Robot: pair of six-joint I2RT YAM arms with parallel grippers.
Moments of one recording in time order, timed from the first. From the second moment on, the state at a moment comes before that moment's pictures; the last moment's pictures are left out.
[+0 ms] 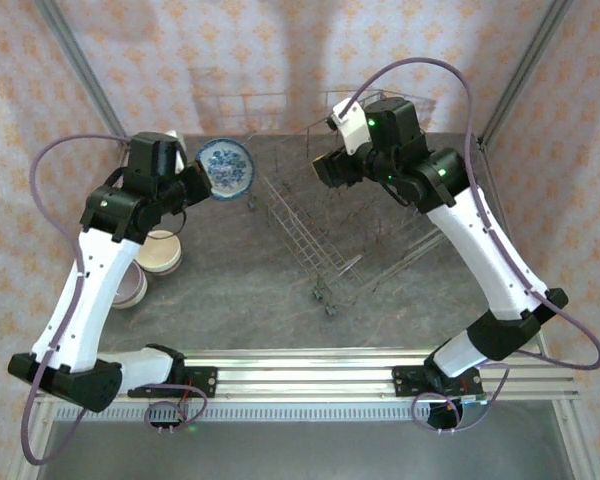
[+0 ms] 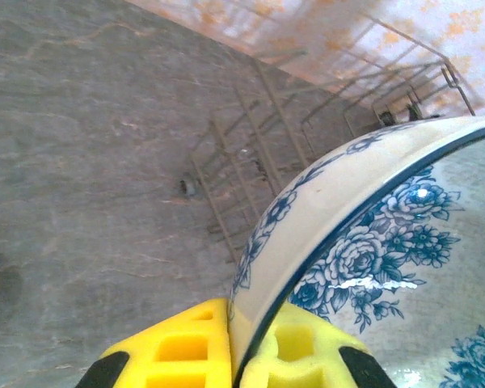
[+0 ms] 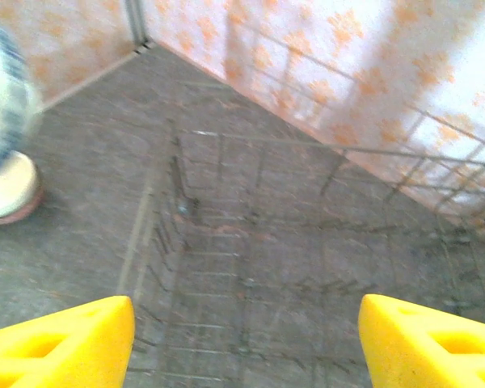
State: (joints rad) left arm -0.27 1.24 1.59 -1.03 -0.03 -0.63; right arm 0.64 1.52 1.96 -0.97 -0.02 -0.11
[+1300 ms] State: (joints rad) left arm -0.60 1.53 1.87 -1.06 -0.11 -0.65; right arm 0.71 1.62 2.00 -0.95 0.07 0.06
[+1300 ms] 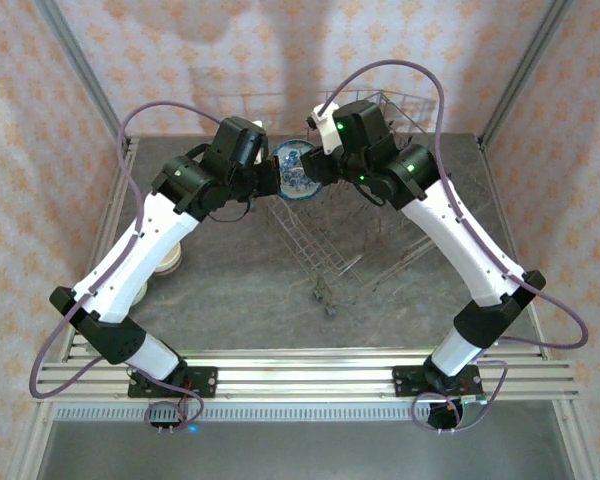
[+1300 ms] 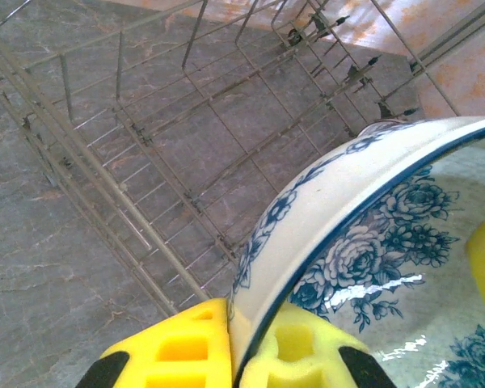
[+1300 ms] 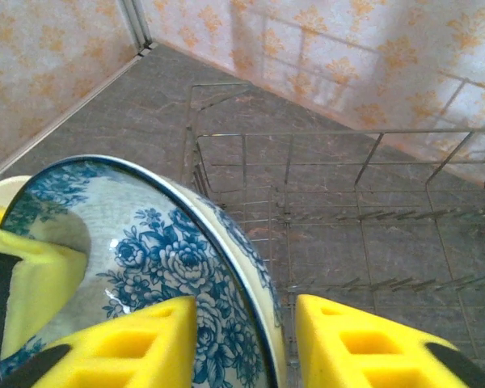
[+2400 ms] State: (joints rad) left arm -0.61 1.56 1.91 -1.04 -0.09 -0.68; right arm 0.72 1.65 2.02 -1.01 0.25 -0.01
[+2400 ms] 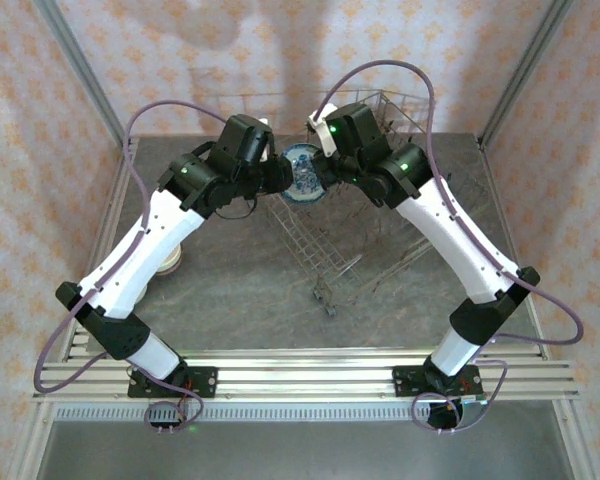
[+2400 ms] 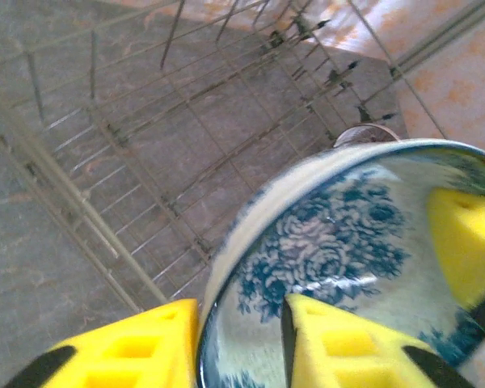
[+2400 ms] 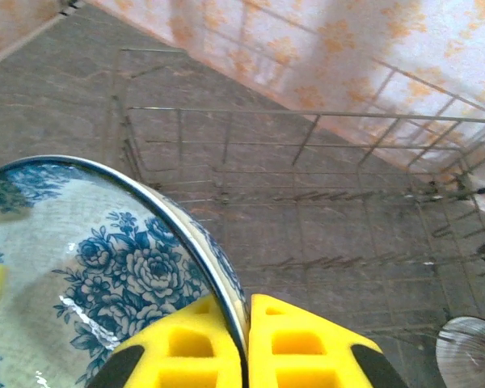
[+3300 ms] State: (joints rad) left arm -0.45 1.56 1.79 -0.95 0.01 -0.59; right arm 0.28 1.76 1.98 -0.82 0.82 -0.04
